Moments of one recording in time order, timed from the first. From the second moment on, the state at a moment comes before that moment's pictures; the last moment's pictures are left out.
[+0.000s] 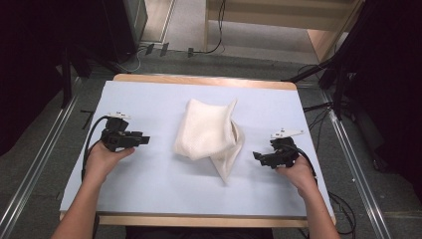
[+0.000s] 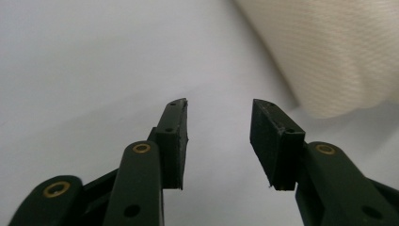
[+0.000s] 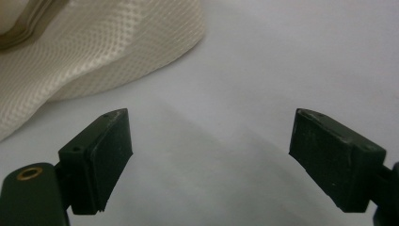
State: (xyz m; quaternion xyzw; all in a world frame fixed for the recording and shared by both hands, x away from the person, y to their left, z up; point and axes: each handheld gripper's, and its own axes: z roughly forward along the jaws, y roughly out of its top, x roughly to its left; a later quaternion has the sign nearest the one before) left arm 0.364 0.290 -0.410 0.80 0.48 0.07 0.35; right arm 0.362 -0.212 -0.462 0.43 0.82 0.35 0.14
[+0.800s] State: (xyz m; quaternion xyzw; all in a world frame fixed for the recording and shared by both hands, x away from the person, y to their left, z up) left arm 0.354 0.271 -0.404 0.82 0.45 0.04 0.34; right arm 0.364 -0.203 -0.446 0.42 0.81 0.40 0.11
